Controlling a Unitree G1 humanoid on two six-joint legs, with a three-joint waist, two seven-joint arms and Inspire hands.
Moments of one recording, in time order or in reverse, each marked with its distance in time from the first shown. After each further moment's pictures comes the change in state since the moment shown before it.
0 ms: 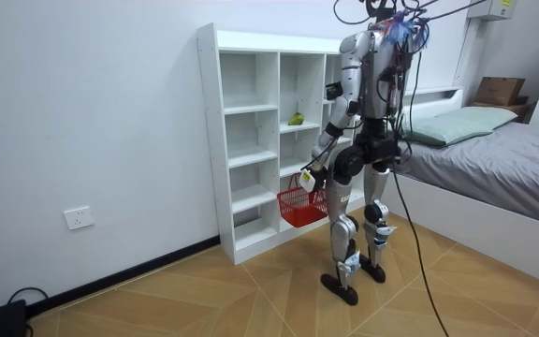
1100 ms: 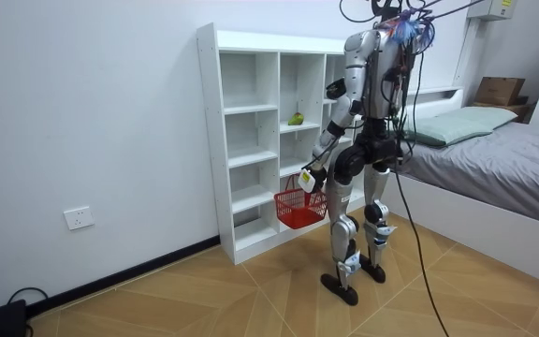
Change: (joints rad) left arm -0.015 0.000 -0.012 0.028 -0.002 0.024 0.045; right arm -0.005 -0.031 -0.048 0.068 -0.116 -0.044 0.010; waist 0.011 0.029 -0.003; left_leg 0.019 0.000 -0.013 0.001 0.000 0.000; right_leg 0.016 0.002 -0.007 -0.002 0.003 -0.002
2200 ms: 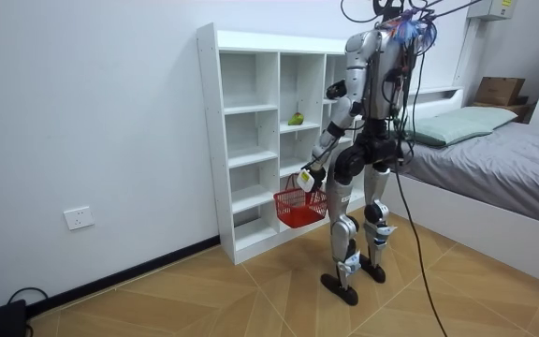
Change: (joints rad) left arm -0.010 0.002 0.011 0.001 -0.001 -0.003 0.004; right arm 0.048 0.058 -0.026 -0.044 -0.039 0.001 -0.012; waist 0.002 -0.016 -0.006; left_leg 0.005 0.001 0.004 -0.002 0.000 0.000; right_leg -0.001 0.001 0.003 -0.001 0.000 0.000
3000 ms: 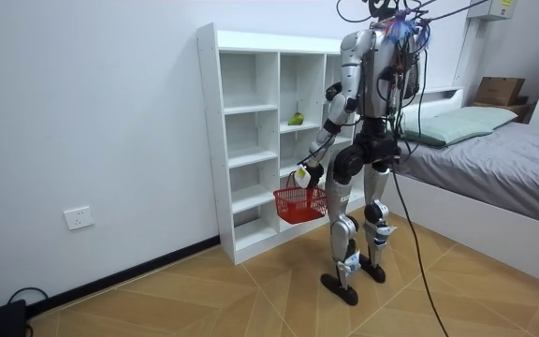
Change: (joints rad) left arm -0.003 -0.013 0.000 0.001 0.004 -0.070 -0.018; right arm 0.362 0.078 0.047 -0.544 -0.045 -0.047 0.043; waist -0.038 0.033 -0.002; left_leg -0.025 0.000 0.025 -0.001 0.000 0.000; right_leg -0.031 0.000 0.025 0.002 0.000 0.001
